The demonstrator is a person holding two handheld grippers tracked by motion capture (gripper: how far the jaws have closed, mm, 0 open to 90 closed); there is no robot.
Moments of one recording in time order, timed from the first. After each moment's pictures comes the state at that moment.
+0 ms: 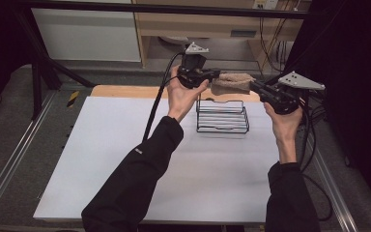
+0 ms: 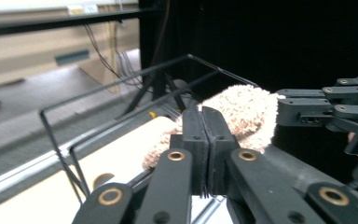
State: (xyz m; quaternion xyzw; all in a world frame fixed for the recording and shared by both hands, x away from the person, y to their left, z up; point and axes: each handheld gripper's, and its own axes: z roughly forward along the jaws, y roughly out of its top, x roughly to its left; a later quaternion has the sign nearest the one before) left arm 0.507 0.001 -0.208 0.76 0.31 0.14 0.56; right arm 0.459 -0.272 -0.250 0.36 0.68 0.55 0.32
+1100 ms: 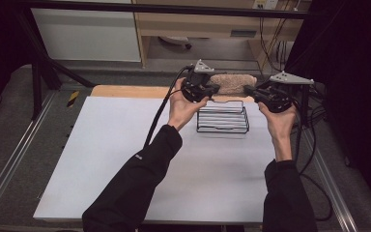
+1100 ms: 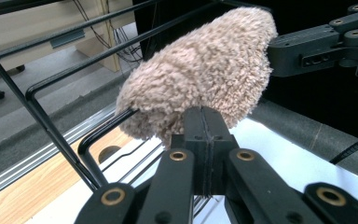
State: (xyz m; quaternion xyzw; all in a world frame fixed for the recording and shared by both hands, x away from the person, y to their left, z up) left arm 0.509 -0.010 -0.249 0.80 0.28 0.17 0.50; right arm 0.474 -0.262 -0.258 0.40 0.71 0.52 0.26
